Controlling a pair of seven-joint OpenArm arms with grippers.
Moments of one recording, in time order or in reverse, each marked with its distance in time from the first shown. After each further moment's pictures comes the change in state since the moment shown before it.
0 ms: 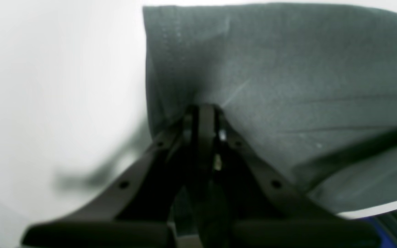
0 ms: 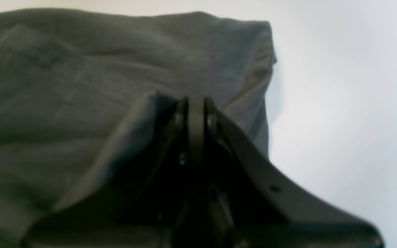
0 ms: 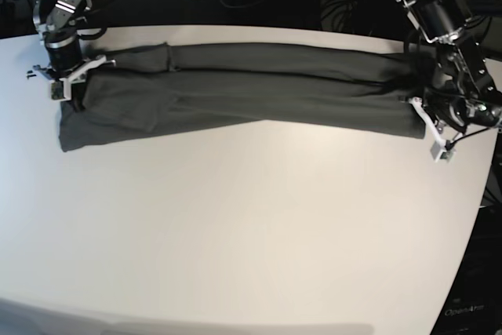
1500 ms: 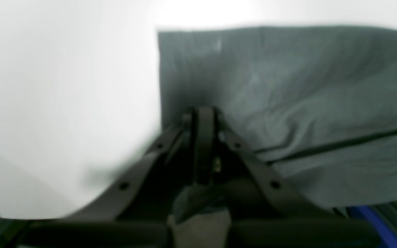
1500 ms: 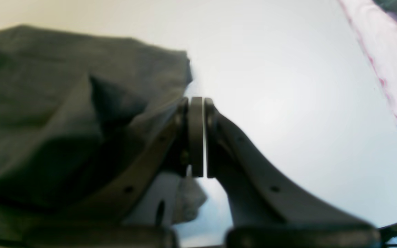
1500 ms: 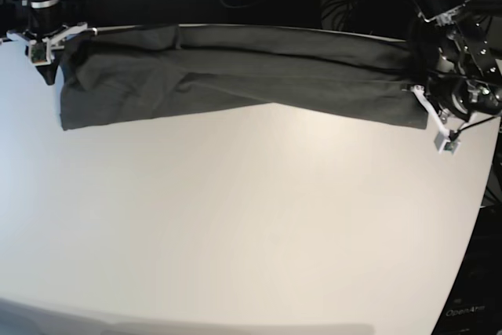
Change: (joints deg) left arm 5.6 0.6 0.1 13.2 -4.7 0.4 5.8; right arm -11.0 -6.4 5.9 18.7 -0.2 0.0 4.4
